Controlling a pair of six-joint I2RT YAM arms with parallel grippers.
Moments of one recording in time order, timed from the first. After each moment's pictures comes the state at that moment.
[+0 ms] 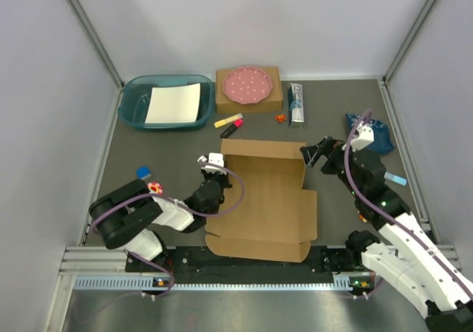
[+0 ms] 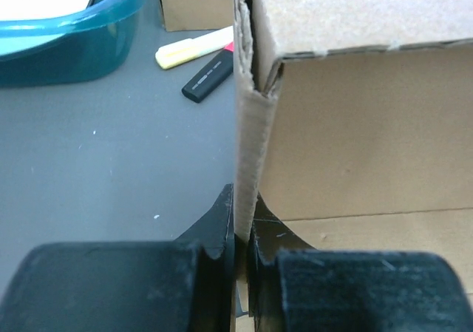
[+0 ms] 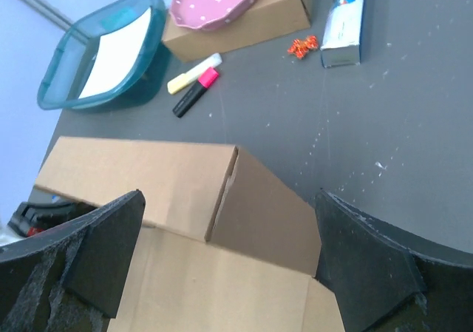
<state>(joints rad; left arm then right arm) -0.94 1.50 0.30 1.07 -0.75 -0.22 0.53 0.60 0.61 -0.23 0.17 0.55</state>
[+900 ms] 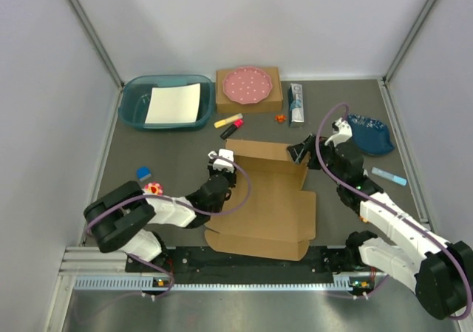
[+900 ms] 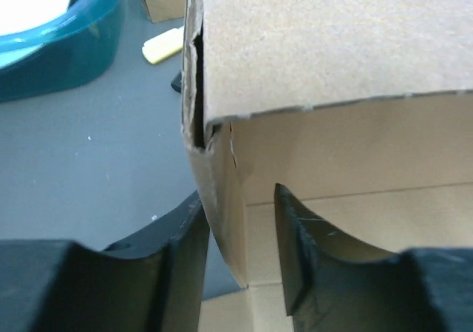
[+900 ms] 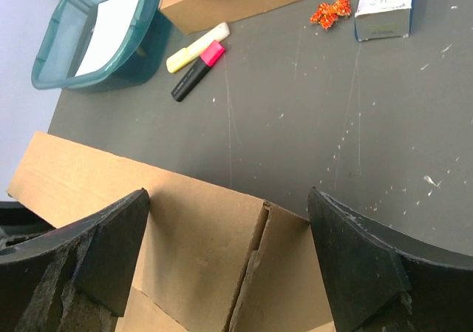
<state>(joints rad) -0.95 1.52 0.40 0.93 -0.73 -0.12 0.41 0.94 0.50 0.17 -0.04 0.60</state>
